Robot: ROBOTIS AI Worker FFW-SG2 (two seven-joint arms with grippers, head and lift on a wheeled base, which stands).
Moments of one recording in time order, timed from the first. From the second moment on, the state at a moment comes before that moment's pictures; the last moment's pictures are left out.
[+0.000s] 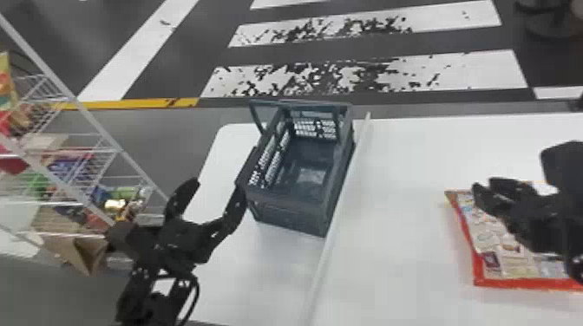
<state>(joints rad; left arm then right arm) 0.57 0.15 0.27 -1.88 0.31 -0.17 -0.36 0.26 -0.04 0.04 -2.10 0.27 0.82 0.42</state>
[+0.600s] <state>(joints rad) 0.56 0.16 0.26 -1.87 0.32 -0.17 -0.36 0.31 -0.07 -0.27 -2.11 0.34 1.00 0.39</state>
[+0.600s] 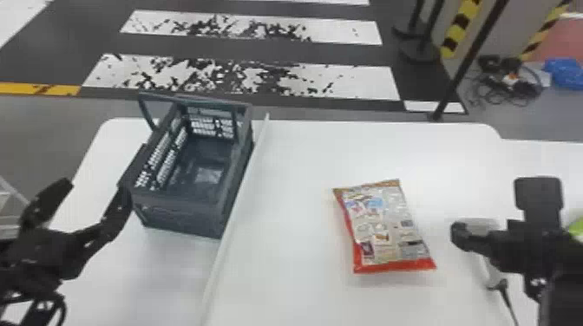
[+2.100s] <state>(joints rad) 0.56 0.16 0.26 -1.86 0.32 -0.17 -0.36 0.32 -0.08 -0.28 -2.02 0.35 0.97 0.40</state>
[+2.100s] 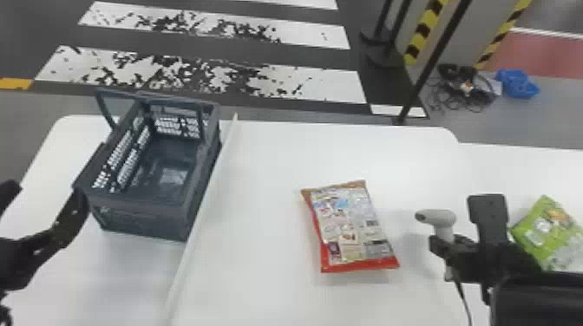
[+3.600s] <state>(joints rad) 0.55 0.16 0.26 -1.85 0.32 -0.18 -0.37 0.43 -0.06 -0.09 -2.19 0.38 1.04 0.43</state>
